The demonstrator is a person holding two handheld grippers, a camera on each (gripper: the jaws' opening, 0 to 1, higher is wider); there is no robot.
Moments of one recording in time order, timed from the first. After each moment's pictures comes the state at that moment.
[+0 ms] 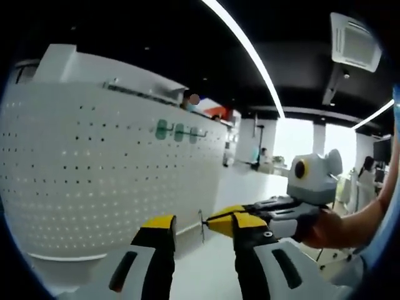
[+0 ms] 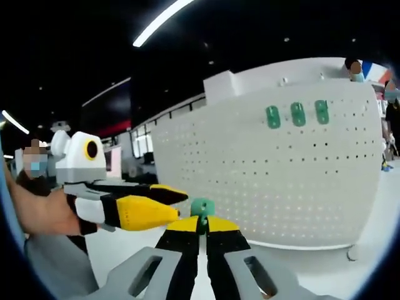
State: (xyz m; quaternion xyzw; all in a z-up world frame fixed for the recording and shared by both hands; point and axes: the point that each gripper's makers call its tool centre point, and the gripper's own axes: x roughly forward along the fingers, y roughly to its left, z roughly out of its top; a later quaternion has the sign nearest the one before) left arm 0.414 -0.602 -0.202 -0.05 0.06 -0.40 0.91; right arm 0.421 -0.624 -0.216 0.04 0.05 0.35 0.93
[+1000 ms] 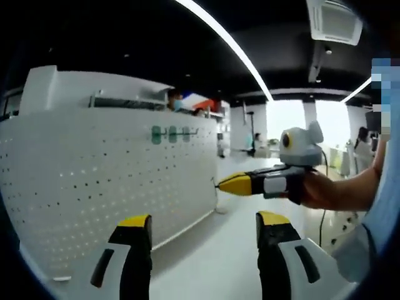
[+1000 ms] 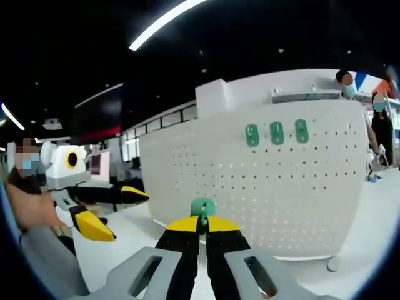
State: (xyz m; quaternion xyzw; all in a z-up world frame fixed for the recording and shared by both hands) left arm 0.396 -0.576 -0.200 0.03 0.04 -0.42 0.91; right arm 0.431 -0.664 -0.192 0.03 0.02 0.31 0.95
